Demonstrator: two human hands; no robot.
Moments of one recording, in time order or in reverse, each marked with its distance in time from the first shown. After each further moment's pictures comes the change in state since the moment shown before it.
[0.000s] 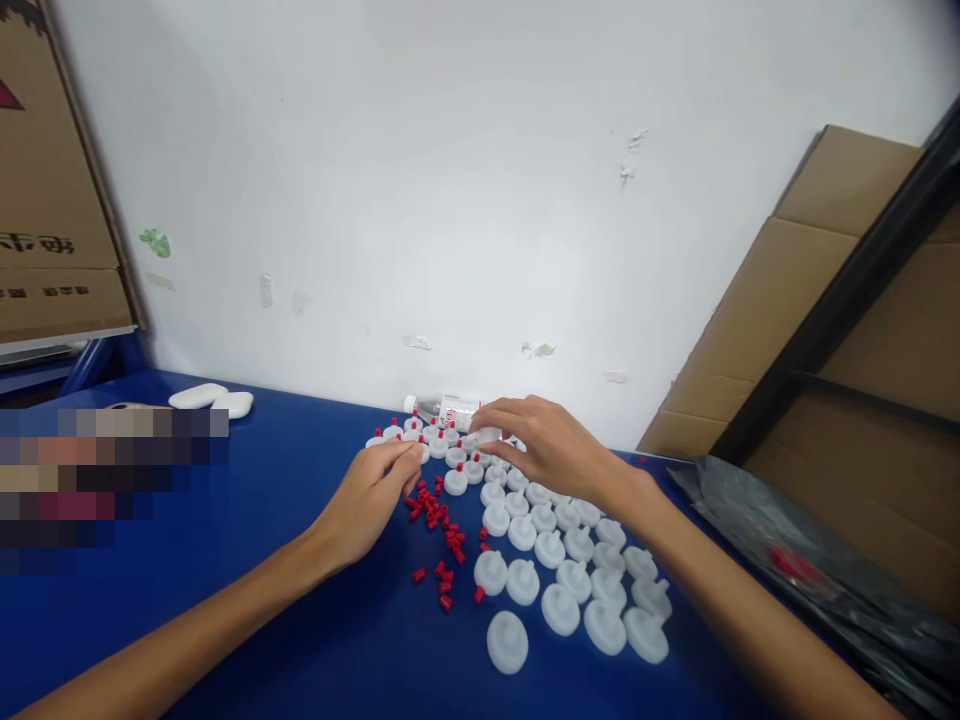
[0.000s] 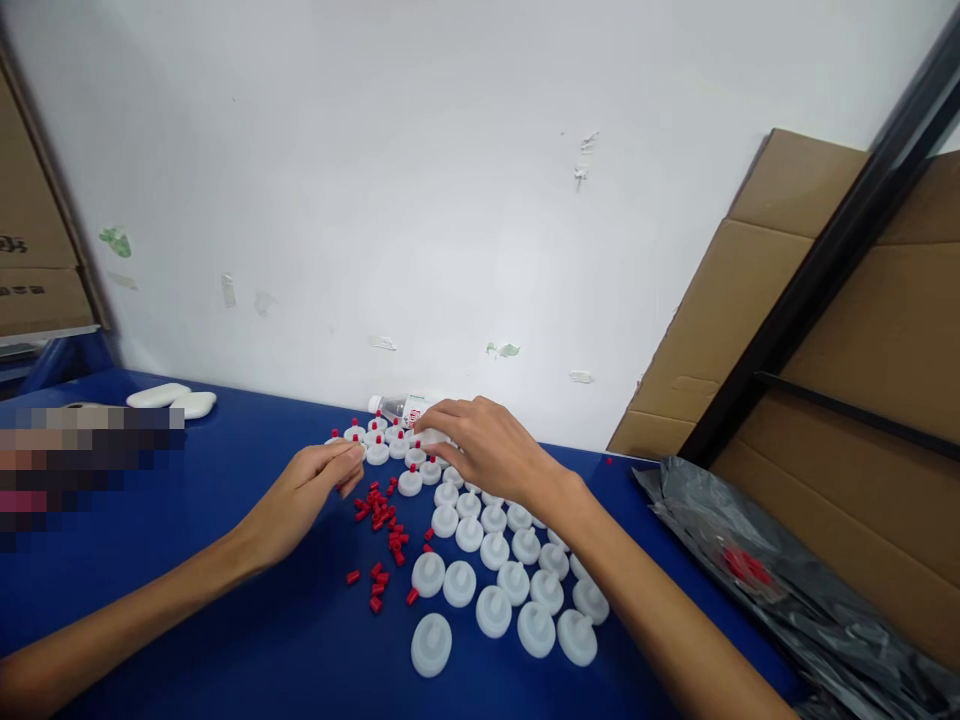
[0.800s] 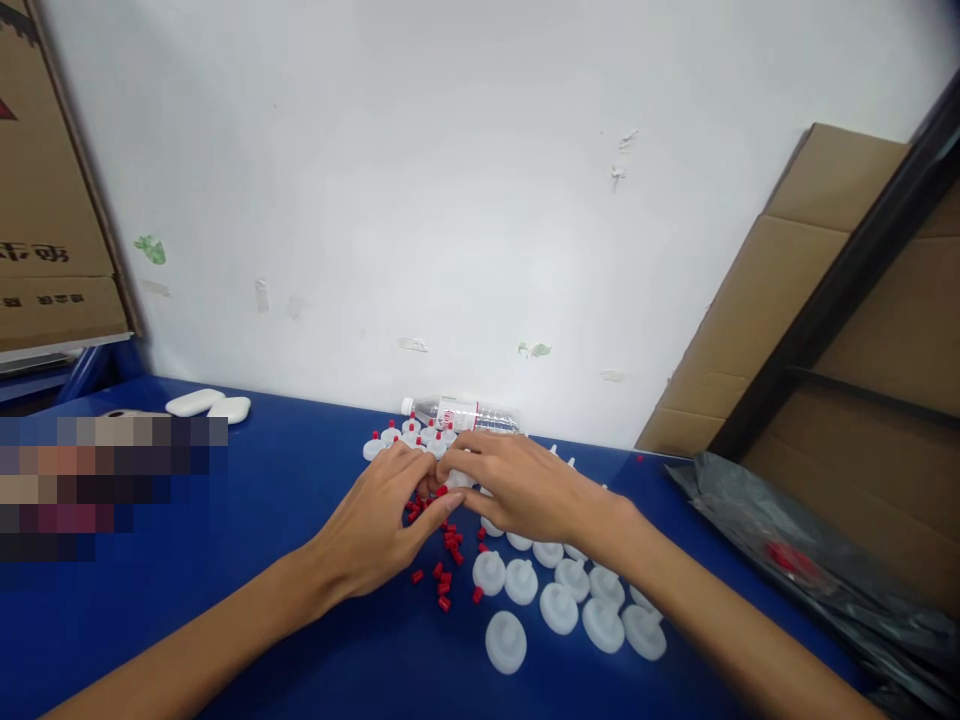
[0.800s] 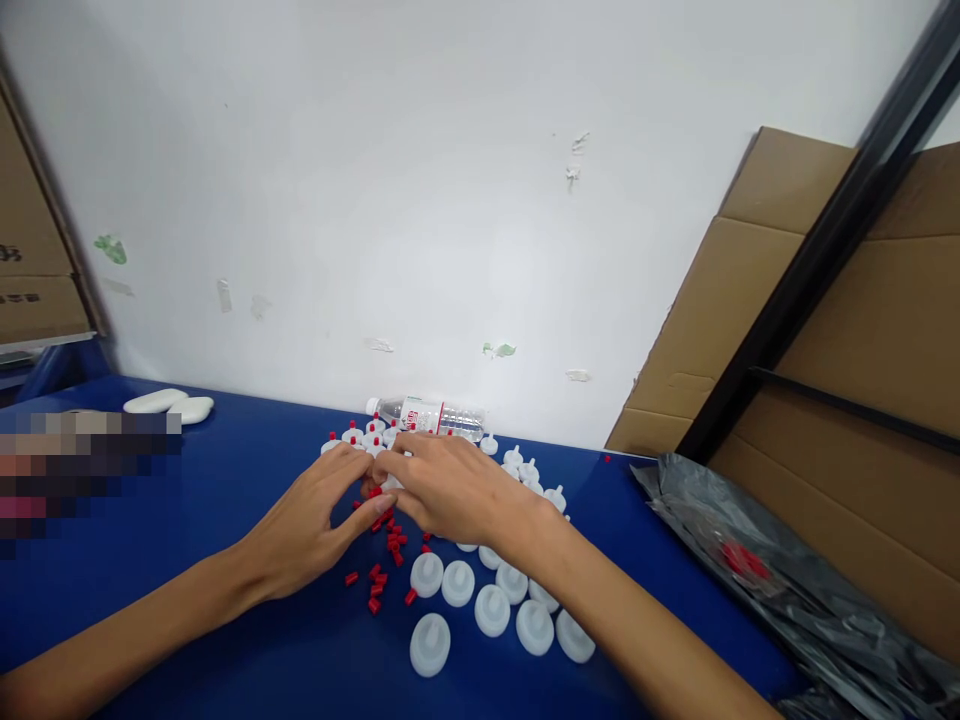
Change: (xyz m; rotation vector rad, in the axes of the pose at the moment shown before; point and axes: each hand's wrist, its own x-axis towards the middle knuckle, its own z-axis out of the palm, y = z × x) left_hand -0.011 0.004 0.008 0.393 -0.094 0.281; right_hand 0.004 -0.039 0.006 0.026 -0.164 -0.030
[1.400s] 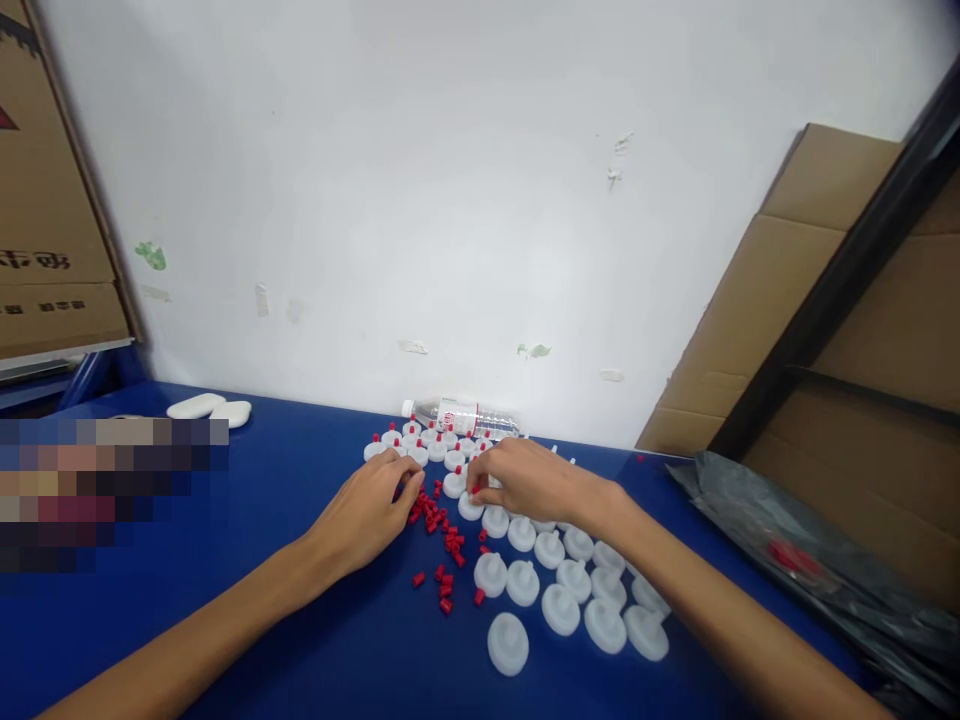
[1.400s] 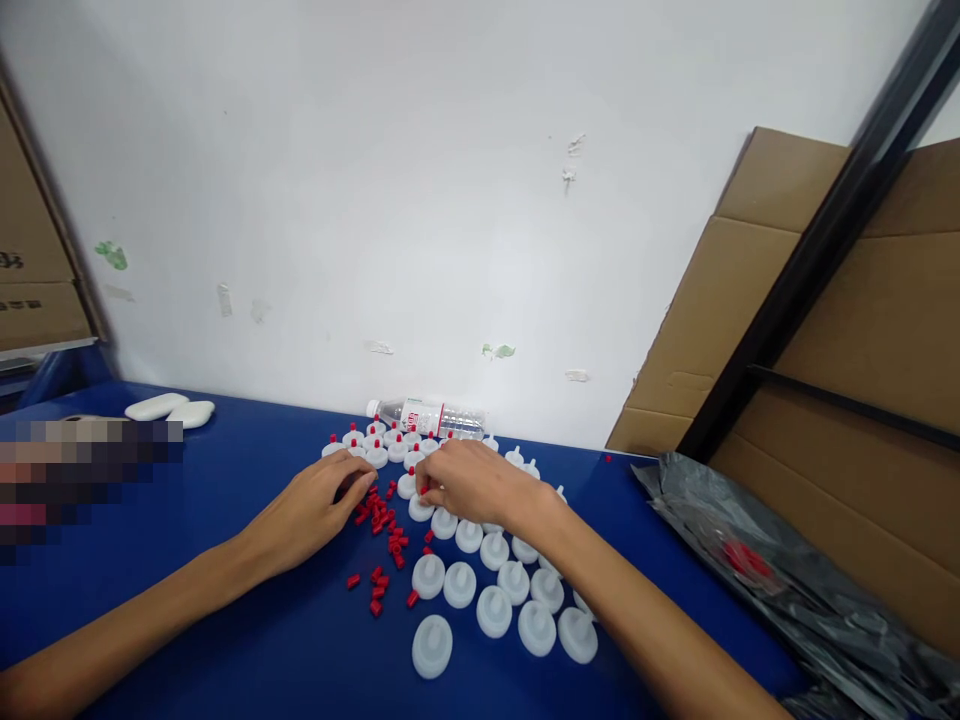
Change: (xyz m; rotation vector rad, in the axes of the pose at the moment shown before) left_hand 0.004 -0.037 0.010 0.099 -0.068 -0.241; right_hand -0.004 0.033 0.020 0.106 -0.165 0.144
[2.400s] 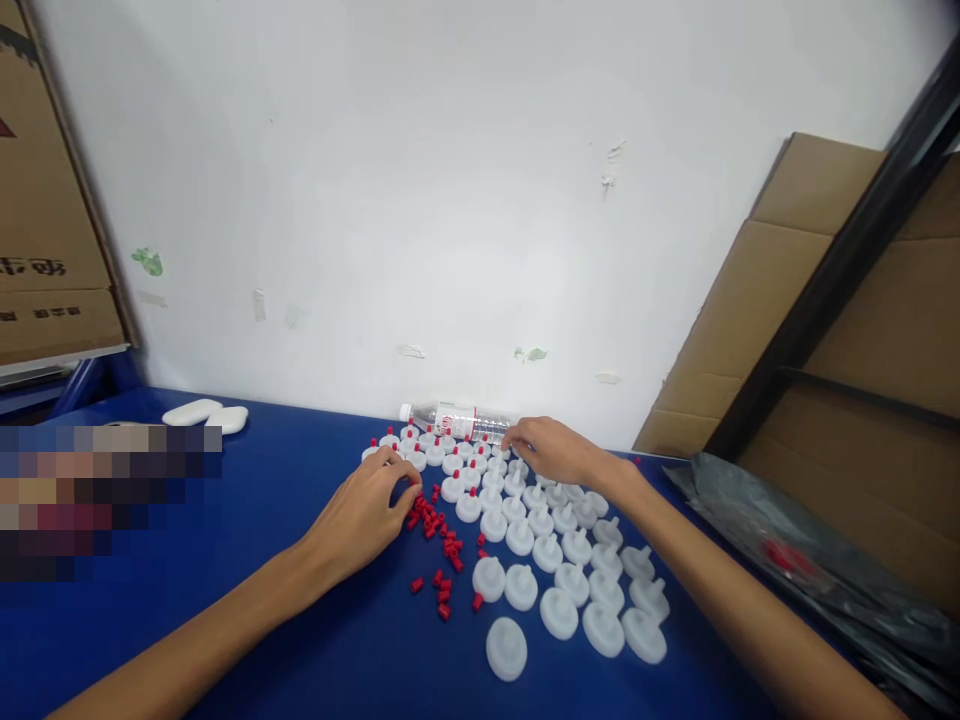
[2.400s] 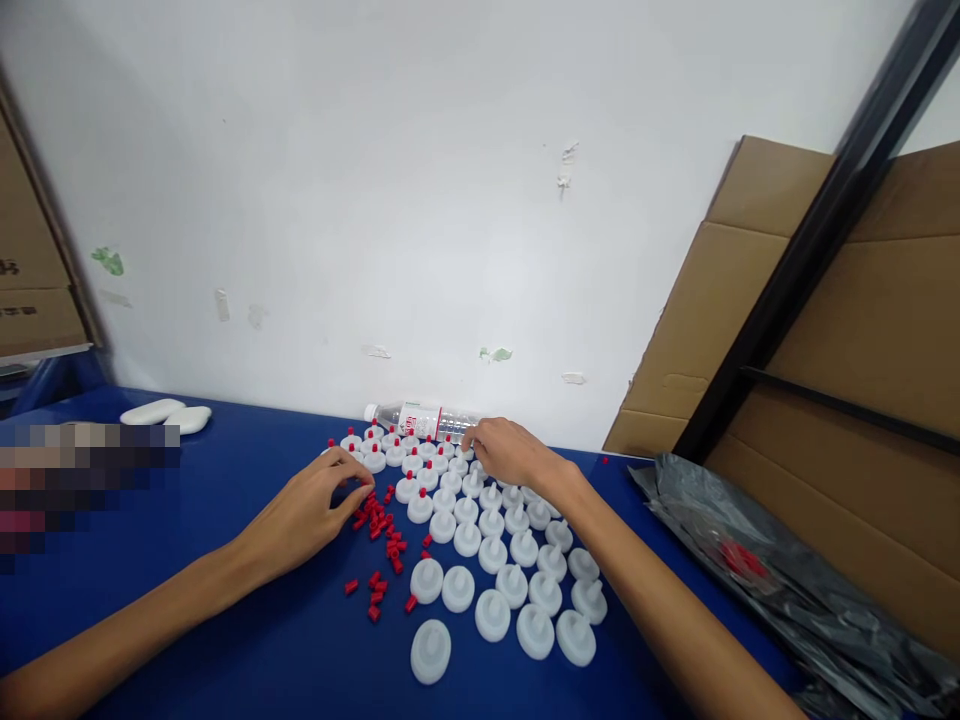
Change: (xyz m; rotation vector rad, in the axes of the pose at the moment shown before) left_hand 0.000 -0.001 -0.003 -0.015 0.014 -0.015; right_hand -0.007 0.076 0.008 -0.075 0.094 0.221
